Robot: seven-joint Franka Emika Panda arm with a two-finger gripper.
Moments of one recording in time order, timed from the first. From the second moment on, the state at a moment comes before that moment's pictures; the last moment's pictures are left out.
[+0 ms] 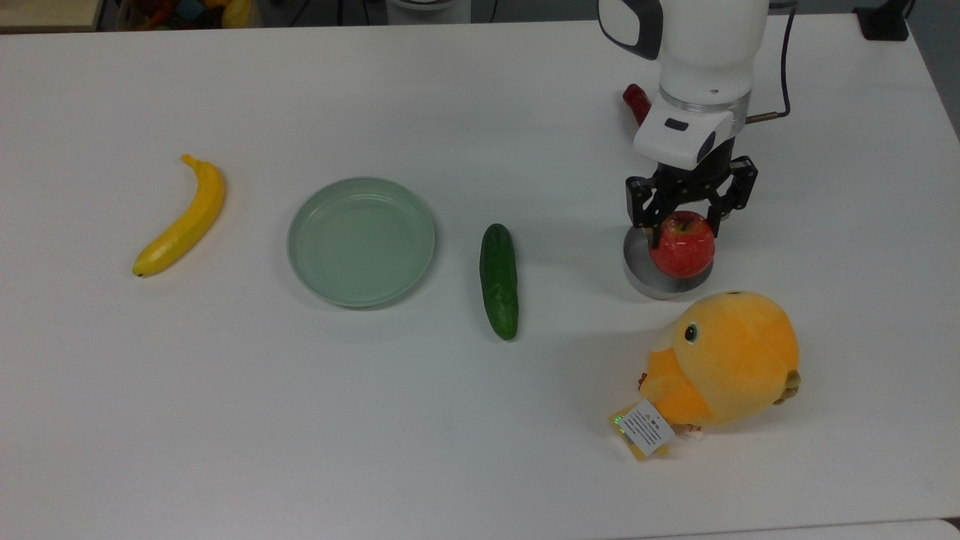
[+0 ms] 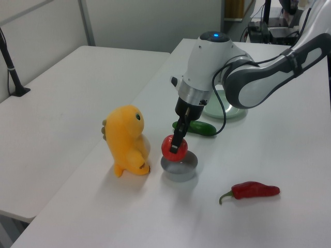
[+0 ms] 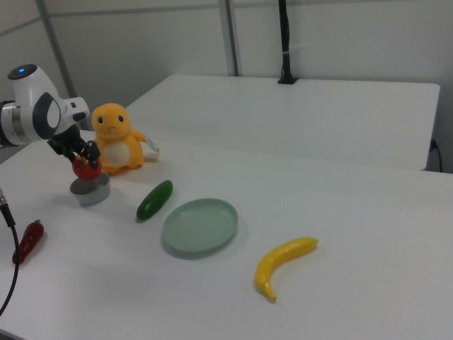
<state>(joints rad) 0.48 0.52 0.06 -1.52 -0.08 2.38 0.37</state>
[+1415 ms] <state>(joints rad) 0.37 0.21 0.07 -1.61 -0.09 1.92 0.32</state>
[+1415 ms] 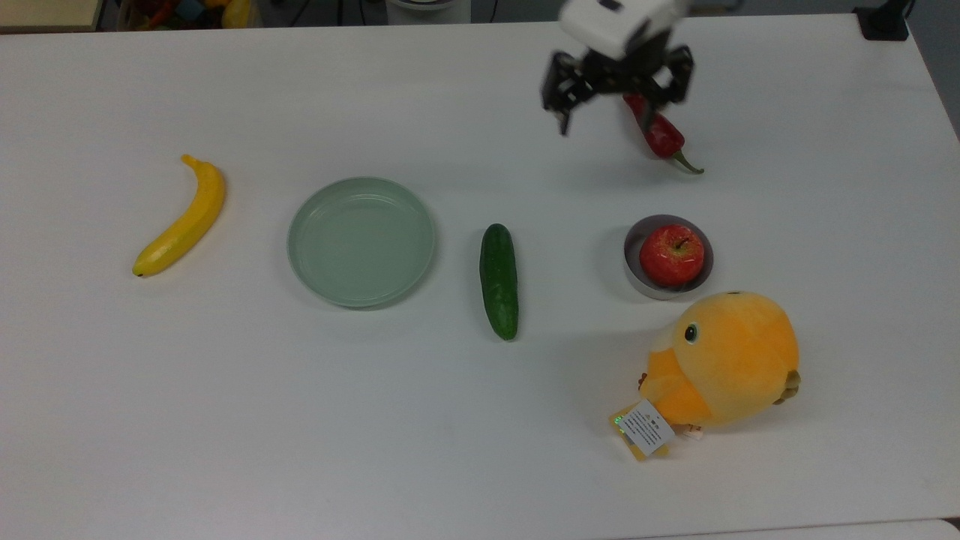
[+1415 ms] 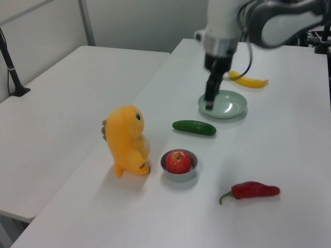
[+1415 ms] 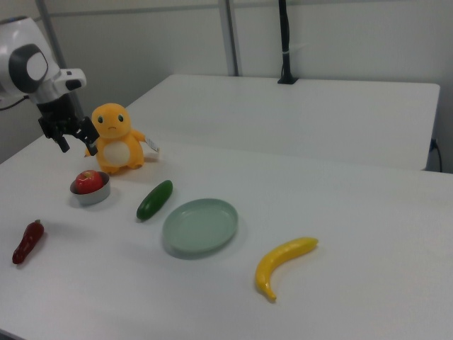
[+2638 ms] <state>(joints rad) 0.10 -0.06 0.05 -1.81 -0.08 1.88 0.20</state>
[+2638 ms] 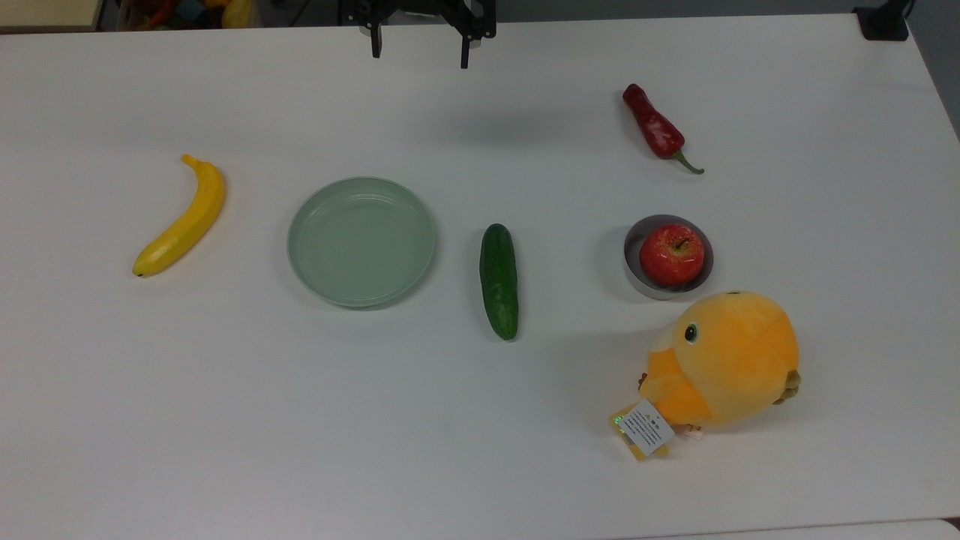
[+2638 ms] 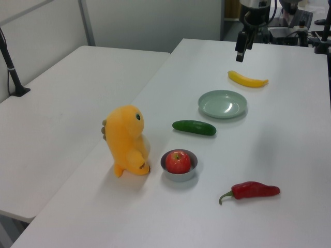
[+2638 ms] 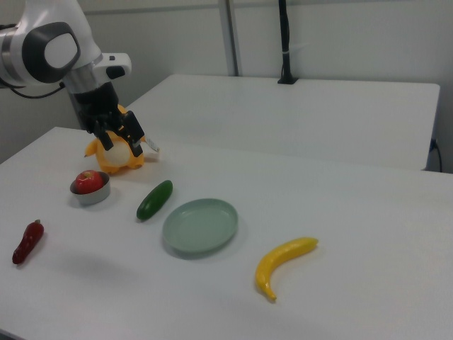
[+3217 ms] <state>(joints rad) 0.10 -0.06 0.01 -1.80 0.02 1.88 0.20</state>
